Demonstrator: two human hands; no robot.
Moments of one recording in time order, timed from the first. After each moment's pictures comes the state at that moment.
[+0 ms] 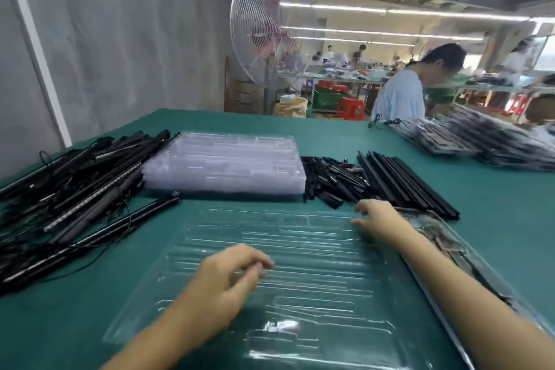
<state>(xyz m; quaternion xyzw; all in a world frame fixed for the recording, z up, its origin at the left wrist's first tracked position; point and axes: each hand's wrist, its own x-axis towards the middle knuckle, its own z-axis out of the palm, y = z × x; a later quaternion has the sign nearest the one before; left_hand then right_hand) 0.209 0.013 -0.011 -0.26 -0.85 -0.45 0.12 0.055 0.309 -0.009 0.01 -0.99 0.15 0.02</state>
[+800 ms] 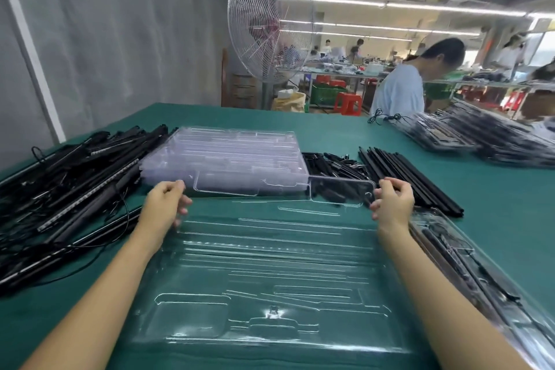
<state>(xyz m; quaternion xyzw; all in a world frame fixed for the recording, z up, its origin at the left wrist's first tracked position) 0.057 -0.088 -0.042 0.10 -0.74 -0.64 0.20 0.046 0.292 -0.021 -0.14 -0.64 0.70 0.29</state>
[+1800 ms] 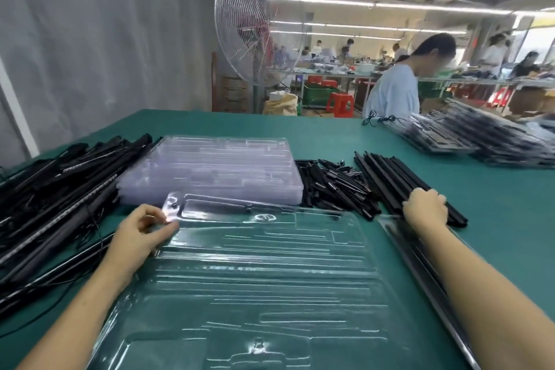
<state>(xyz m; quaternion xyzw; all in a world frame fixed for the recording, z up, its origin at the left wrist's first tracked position) 0.048 -0.115 -0.065 0.01 -0.79 -0.58 0.20 -0.005 0.376 -0.013 -0.27 -0.95 0.11 0.14</state>
